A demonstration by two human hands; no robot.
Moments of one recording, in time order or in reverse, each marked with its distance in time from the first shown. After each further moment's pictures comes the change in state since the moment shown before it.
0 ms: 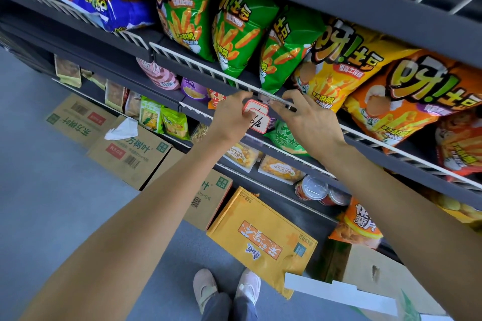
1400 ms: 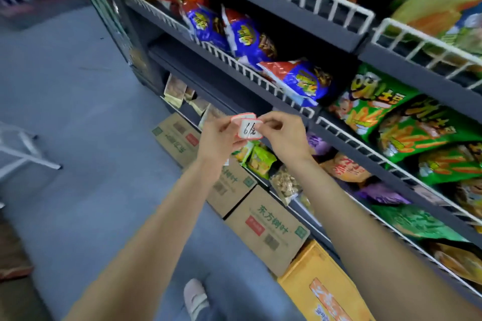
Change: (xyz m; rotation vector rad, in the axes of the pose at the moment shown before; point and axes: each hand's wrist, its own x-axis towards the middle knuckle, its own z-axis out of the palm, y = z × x) left_hand -0.072 -0.174 -0.323 -0.860 0.340 -0.312; right_hand 0.245 -0.327 -0.141 1.326 -0.054 0.369
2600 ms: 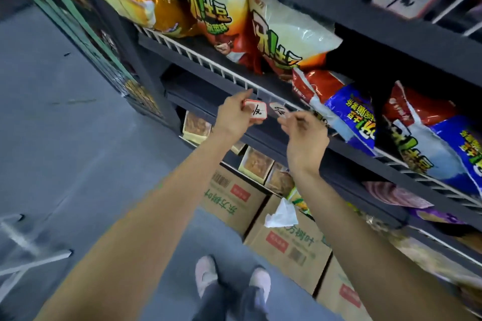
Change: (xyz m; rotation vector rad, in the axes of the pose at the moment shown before) left_hand 0.470 0.055 -0.232 0.345 -0.241 -0.044; right_hand 0.349 -0.049 0.299 0.130 0.593 0.198
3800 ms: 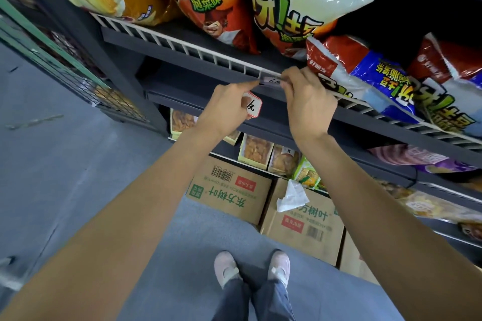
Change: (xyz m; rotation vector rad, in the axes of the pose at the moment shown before) left_hand 0.031 -0.022 -0.040 0.577 -0.258 0.341; right_hand 0.033 0.014 0.037 -0.950 0.250 -0.635
